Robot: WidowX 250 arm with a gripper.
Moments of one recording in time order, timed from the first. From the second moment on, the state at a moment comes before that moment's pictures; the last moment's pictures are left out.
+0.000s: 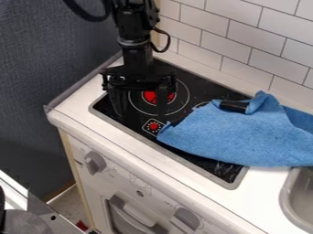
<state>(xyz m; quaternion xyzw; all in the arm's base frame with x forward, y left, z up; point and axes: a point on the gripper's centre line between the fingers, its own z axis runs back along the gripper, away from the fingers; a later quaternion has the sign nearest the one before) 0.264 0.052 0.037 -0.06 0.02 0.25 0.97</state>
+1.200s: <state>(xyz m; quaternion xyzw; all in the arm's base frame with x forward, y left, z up) 0.322 -0.087 -0.009 -0.04 0.04 0.15 0.99</state>
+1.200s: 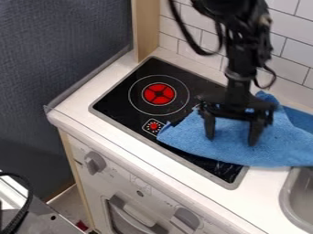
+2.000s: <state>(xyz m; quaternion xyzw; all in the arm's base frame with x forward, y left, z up) 0.335 -0.039 -0.027 -0.01 0.02 0.09 1.00</state>
